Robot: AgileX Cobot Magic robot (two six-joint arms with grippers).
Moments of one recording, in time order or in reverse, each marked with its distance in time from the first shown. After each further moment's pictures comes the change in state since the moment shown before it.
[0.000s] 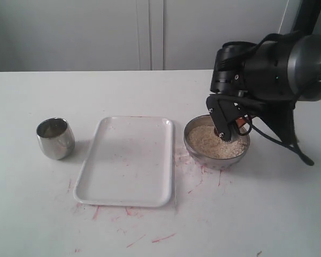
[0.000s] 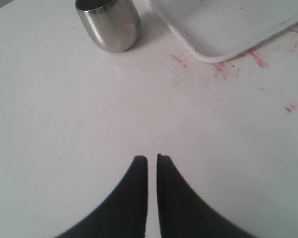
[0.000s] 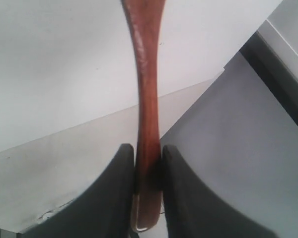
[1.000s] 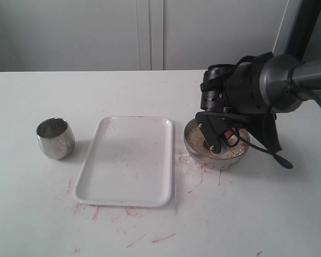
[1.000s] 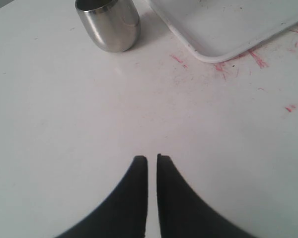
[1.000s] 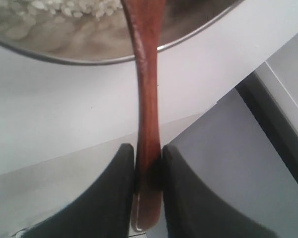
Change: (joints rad) left arm 0.000 0.000 0.000 0.000 0.000 0.000; right arm 0.000 0.101 0.000 -0.029 -0.102 0.000
